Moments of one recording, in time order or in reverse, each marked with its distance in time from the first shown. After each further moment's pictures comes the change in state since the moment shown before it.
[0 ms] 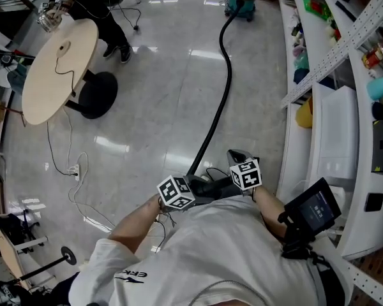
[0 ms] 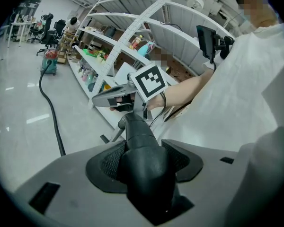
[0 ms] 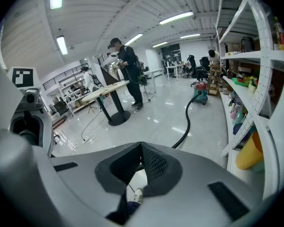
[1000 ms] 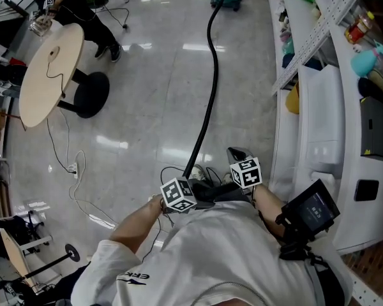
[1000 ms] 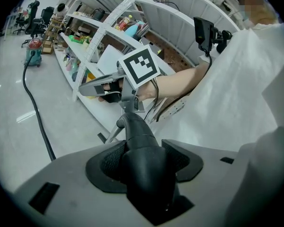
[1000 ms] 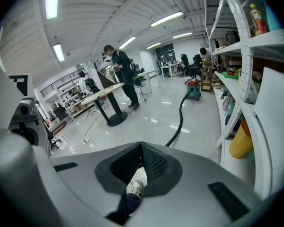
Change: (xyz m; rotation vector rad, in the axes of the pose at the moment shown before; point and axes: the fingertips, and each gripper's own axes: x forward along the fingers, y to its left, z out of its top) left arm 0.105 -0.071 0.008 0.016 0.122 -0.095; right arm -0.072 -0.063 -0.062 0.064 -0.017 -0.001
